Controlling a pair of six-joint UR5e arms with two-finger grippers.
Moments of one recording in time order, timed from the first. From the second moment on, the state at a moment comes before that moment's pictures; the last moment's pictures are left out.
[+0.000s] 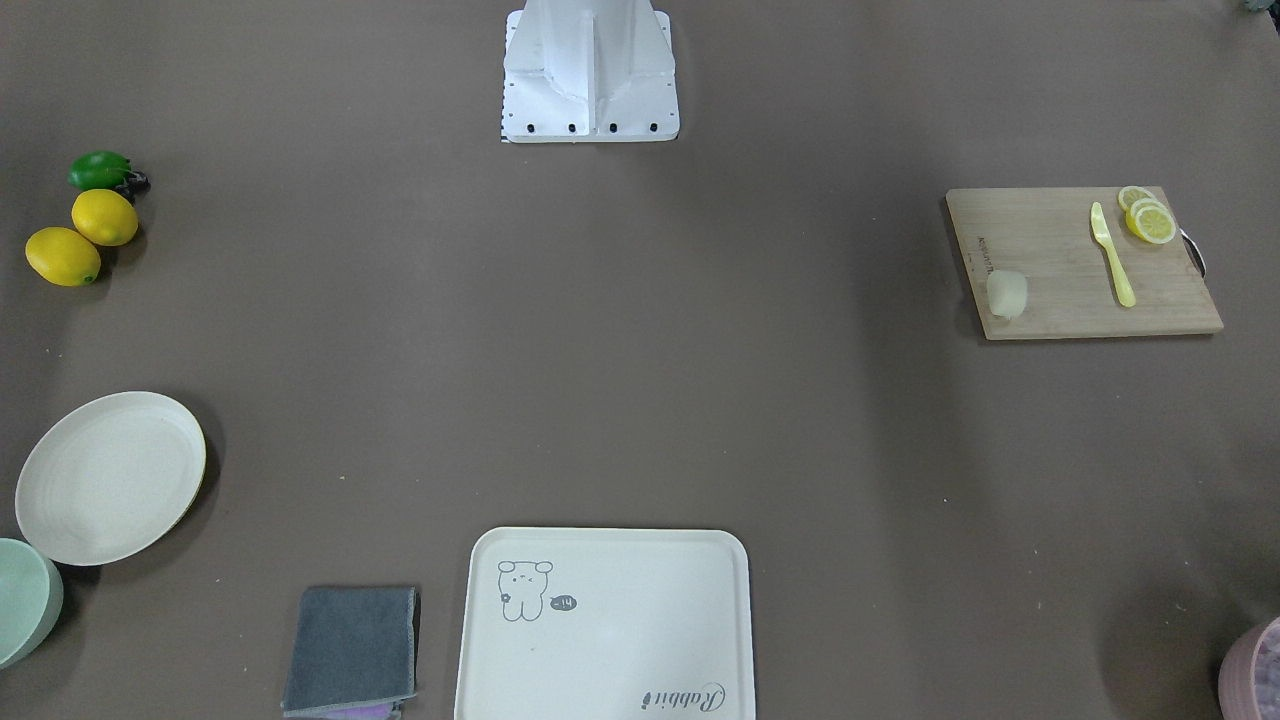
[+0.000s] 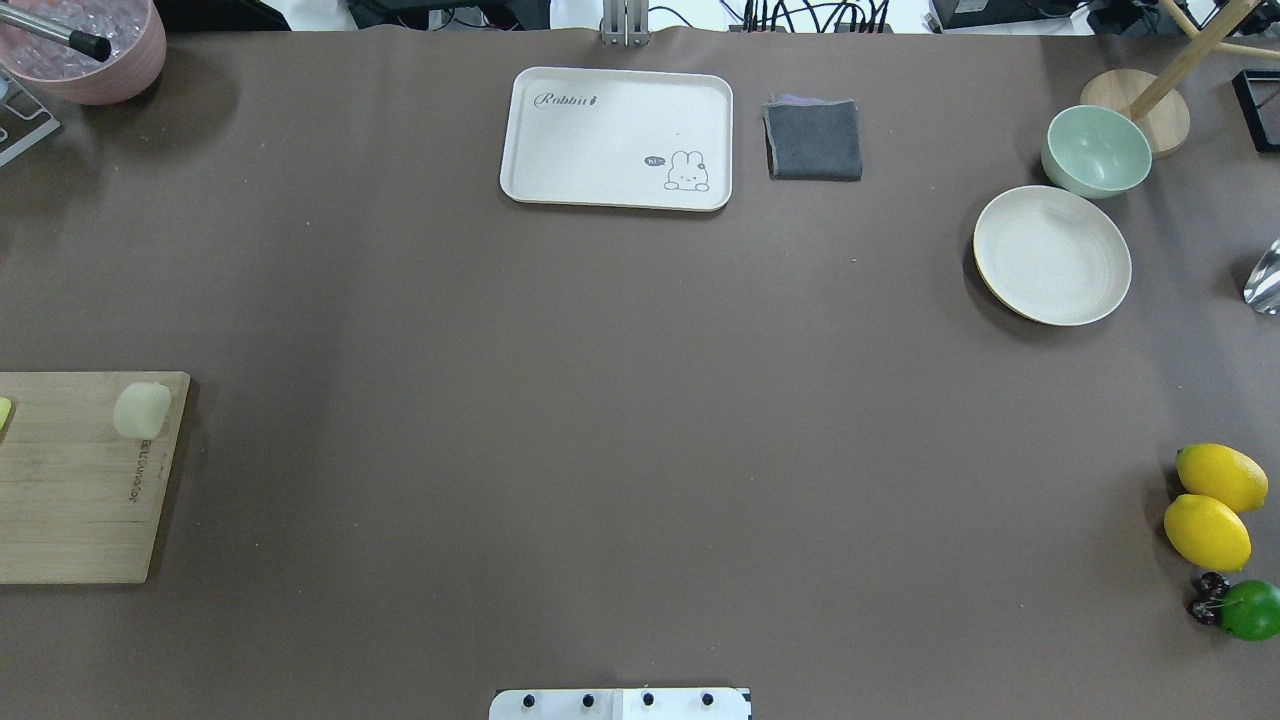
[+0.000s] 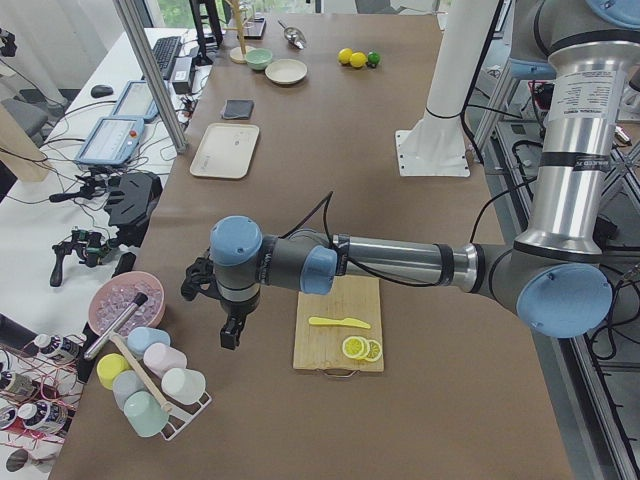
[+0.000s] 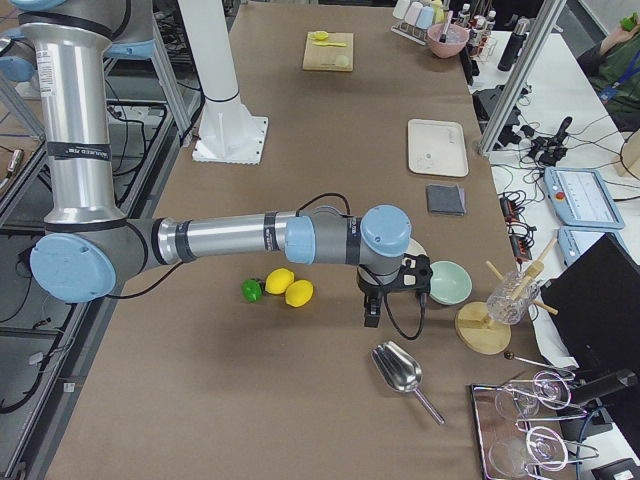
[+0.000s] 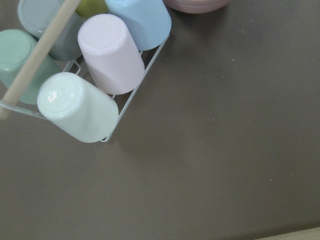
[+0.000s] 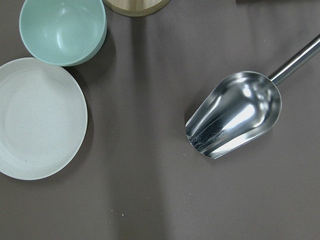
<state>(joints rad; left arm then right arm) -1.61 -1.64 -1.58 -1.68 -2.32 0.09 1.60 -1.54 1.69 -1.68 2.42 0.07</state>
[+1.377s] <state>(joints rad) -1.61 -1.64 -1.60 -1.67 -2.32 0.08 1.60 -1.53 1.69 -1.68 2.42 0.10</state>
